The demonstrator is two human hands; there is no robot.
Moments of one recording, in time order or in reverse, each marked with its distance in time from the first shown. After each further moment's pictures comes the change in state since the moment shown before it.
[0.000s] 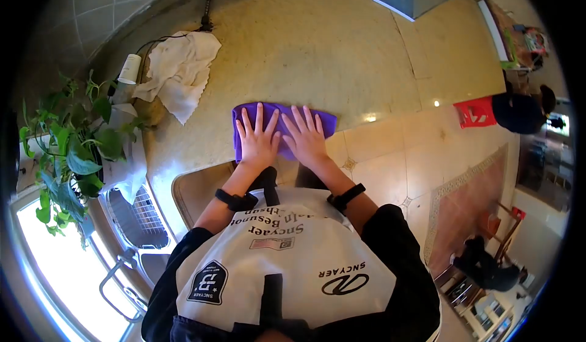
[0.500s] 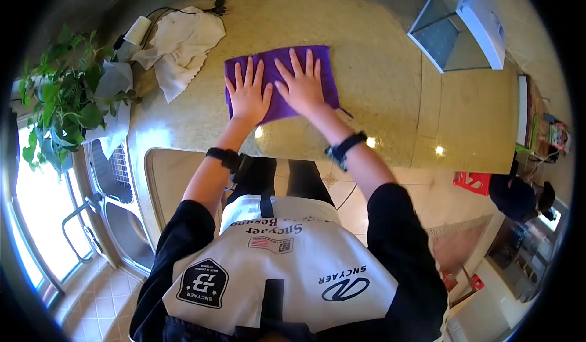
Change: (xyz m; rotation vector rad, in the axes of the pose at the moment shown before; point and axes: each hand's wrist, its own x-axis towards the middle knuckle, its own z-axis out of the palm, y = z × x) left_hand 0.125 0.007 0.020 0.081 0.225 -0.374; right_hand 0.170 0.091 -0.014 -0.028 0.105 -0.386
